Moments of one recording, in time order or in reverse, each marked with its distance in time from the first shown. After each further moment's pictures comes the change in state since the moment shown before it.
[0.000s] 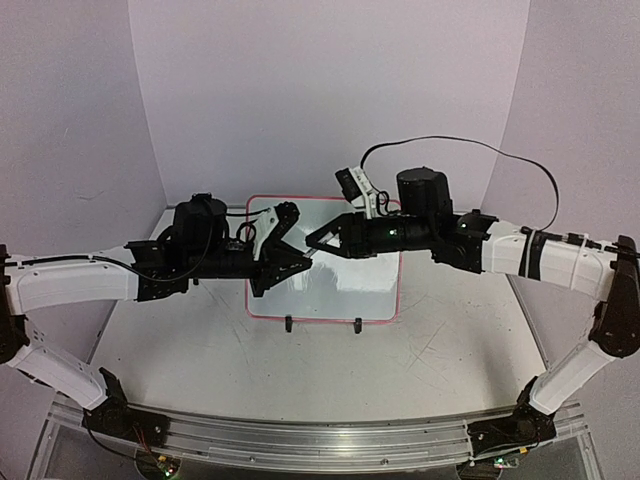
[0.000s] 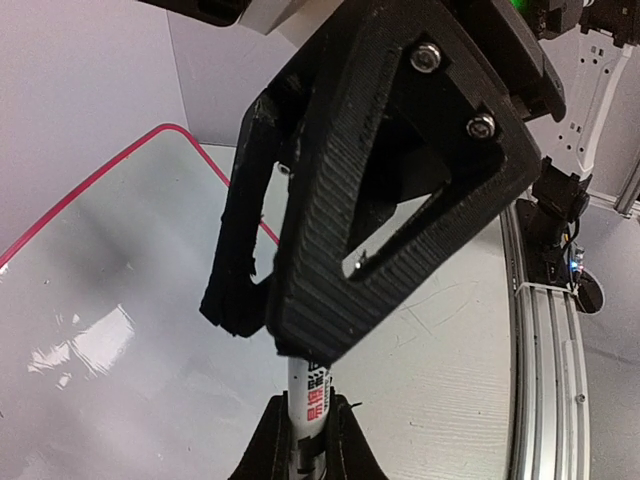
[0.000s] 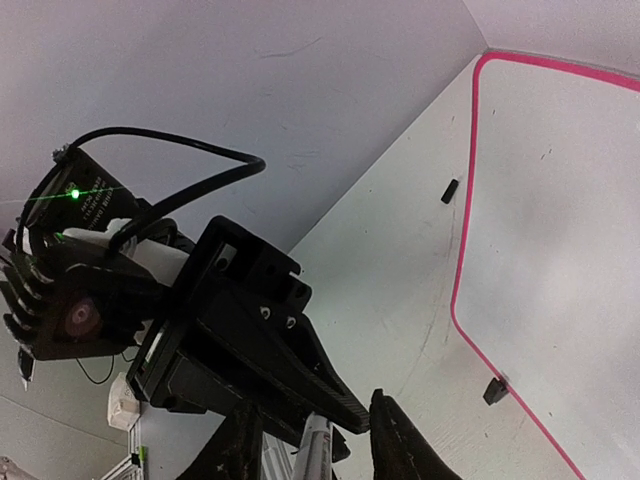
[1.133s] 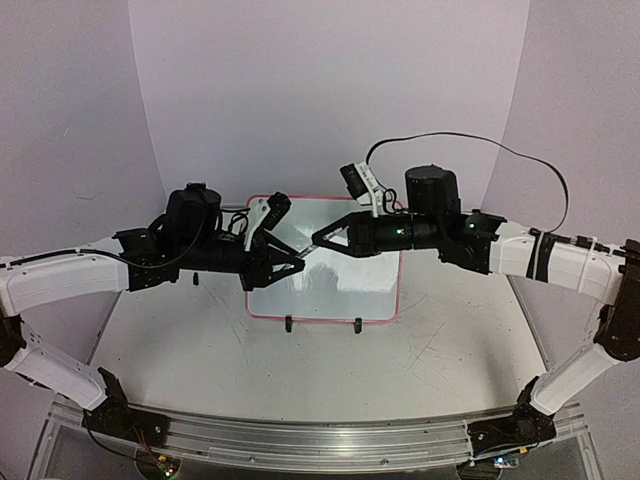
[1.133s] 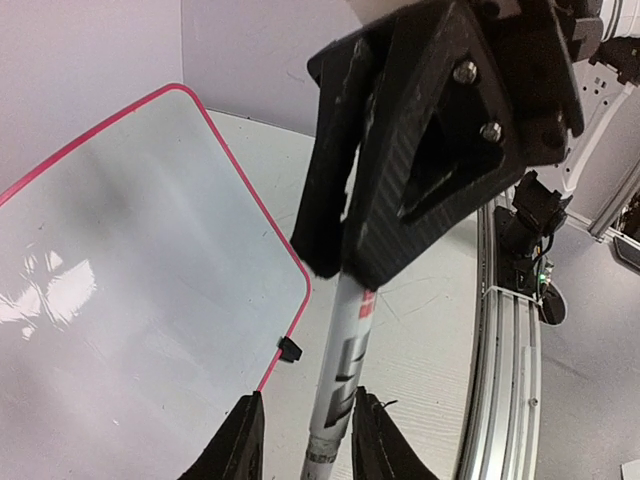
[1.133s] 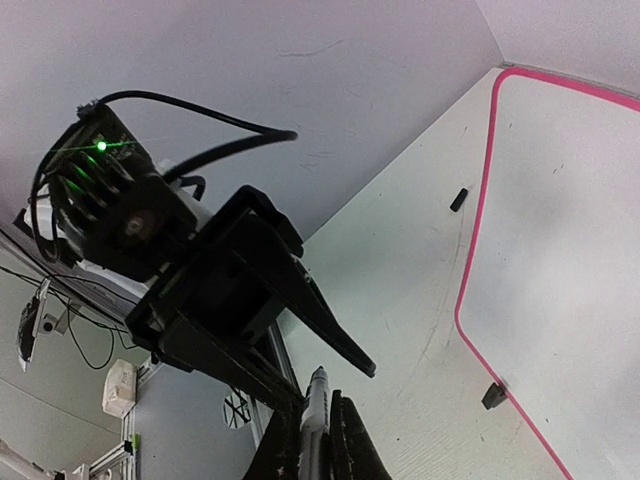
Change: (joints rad) left arm 0.038 -0.034 0.059 -0.170 0.051 -0.119; right arm -0.003 -0.030 -0.019 0.009 -0.029 -0.047
